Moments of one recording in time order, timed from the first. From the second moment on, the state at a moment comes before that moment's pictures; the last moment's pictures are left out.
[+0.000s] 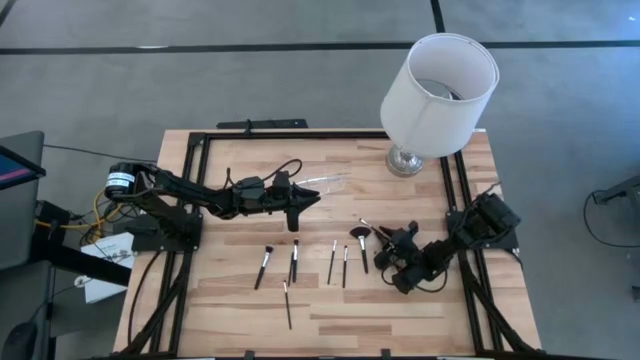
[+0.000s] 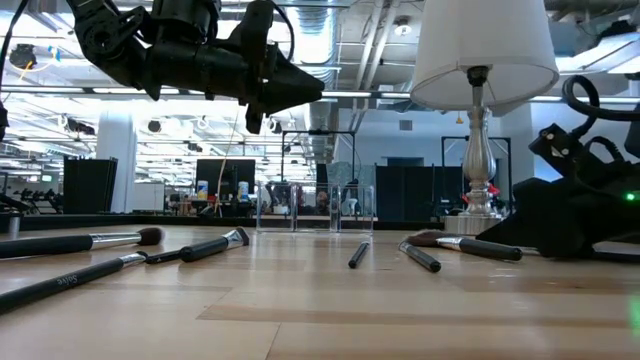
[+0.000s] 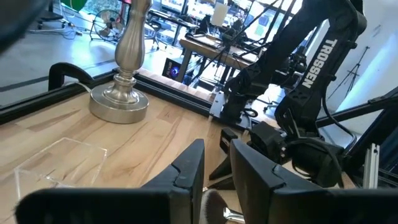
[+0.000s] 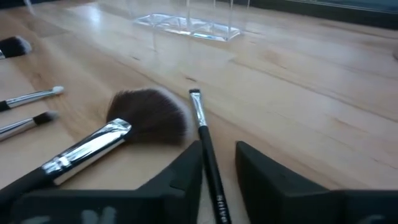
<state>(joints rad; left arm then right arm) 0.05 1.52 0.55 0.91 -0.10 -0.29 0.62 1.97 0.40 0.29 1.15 1.19</state>
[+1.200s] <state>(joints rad) 0.02 1.86 0.72 0.95 0.07 -0.45 0.37 1.57 0.44 0.80 1.01 0.18</state>
